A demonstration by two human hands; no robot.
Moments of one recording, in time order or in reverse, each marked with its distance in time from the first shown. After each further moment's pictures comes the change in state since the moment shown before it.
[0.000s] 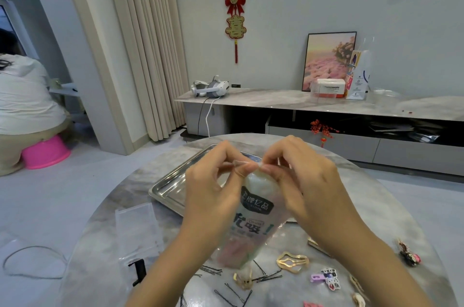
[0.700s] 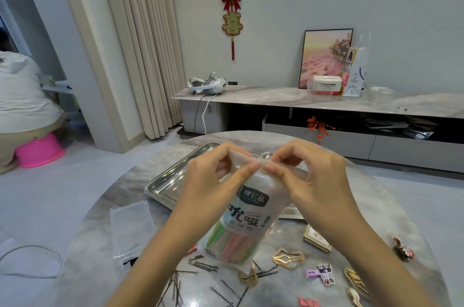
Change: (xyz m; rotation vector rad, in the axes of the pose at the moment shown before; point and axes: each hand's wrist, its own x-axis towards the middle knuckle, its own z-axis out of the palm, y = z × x) left_hand 0.007 -0.009 -0.004 -0.038 -0.217 -0.164; right_hand -0.004 0.012 -0.003 0.163 0.038 0.243
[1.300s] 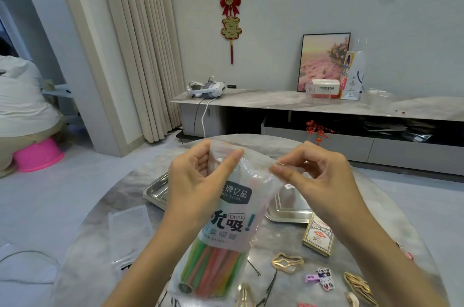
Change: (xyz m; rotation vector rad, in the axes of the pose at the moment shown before) left_hand 0.000 0.006 -0.002 -0.105 0.255 -0.076; right_hand 0.003 0.008 -0.009 0.324 -0.010 0.235
